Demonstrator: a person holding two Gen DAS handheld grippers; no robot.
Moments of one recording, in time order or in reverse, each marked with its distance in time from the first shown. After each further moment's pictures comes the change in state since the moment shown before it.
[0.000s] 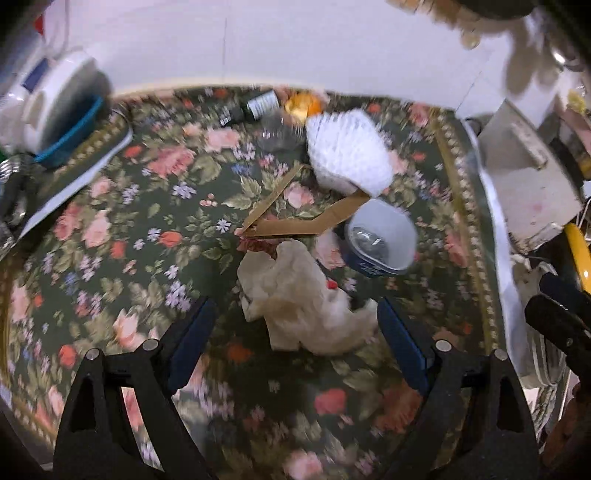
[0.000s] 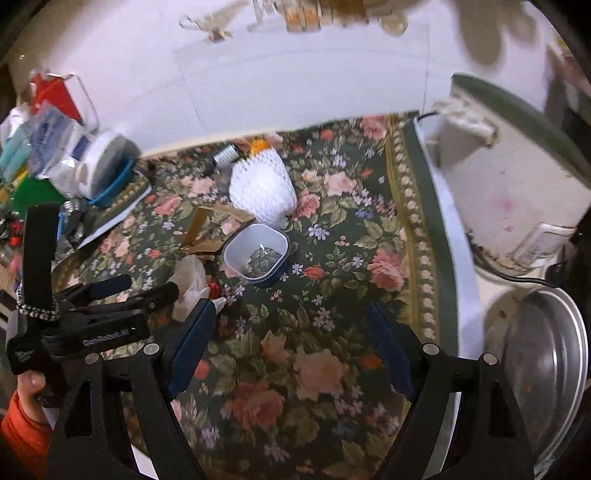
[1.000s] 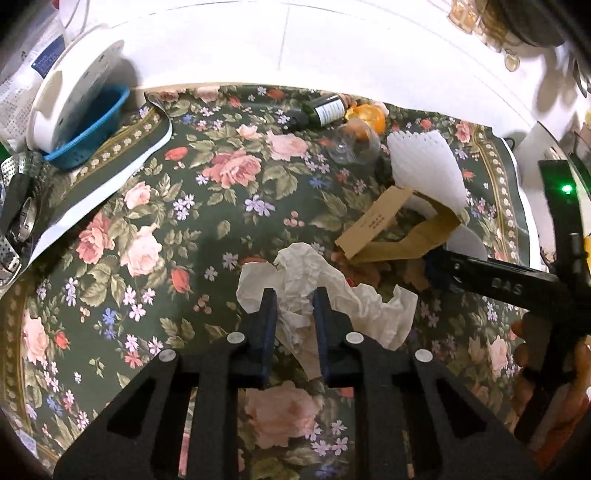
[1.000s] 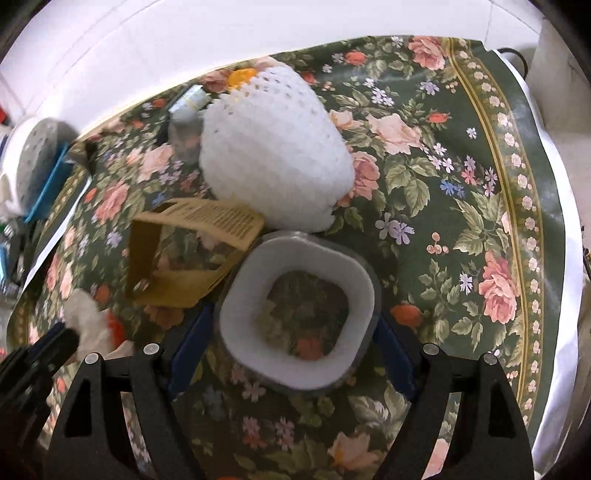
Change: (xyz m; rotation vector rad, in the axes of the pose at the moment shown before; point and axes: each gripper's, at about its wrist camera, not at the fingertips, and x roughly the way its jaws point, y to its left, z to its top) left arm 0.009 0.094 0.013 -0.011 -0.025 0.010; right arm 0.150 0.041 0.037 0.134 0.201 -0.072
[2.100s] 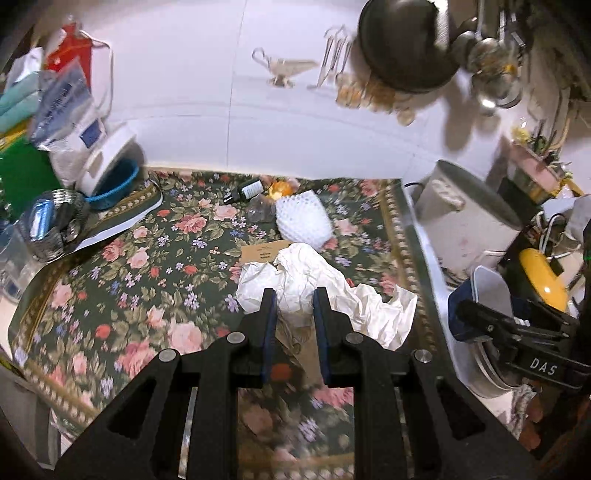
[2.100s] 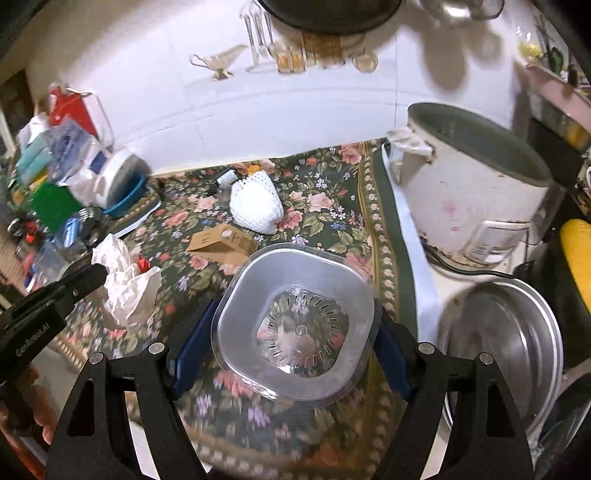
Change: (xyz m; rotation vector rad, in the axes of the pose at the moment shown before) left arm -0.165 -0.142 -0.081 -0.009 -0.313 -0.011; right arm -0.212 -0.090 -0.114 -0.144 -0.323 0.080
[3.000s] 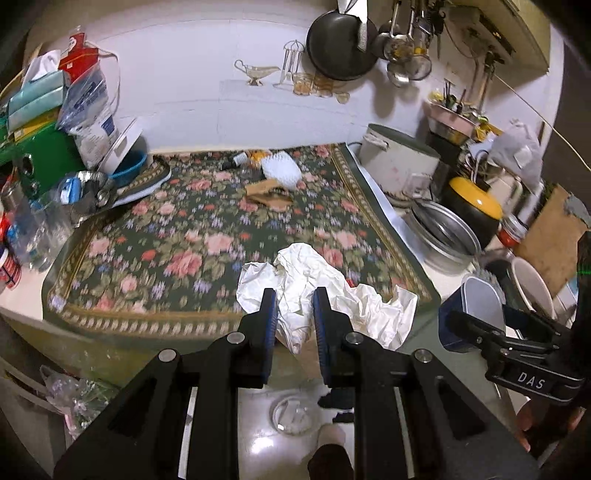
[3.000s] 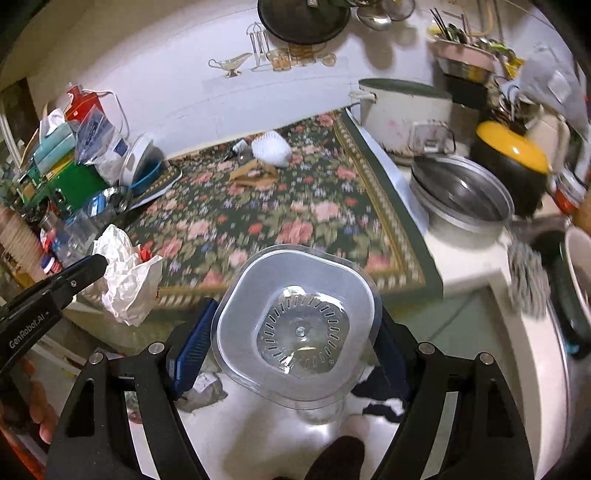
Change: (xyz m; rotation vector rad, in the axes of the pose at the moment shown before) left arm -0.167 0.074 -0.137 0.154 0.035 -0.168; right arm -0.118 0.122 -0.176 0.197 -0.044 -0.122
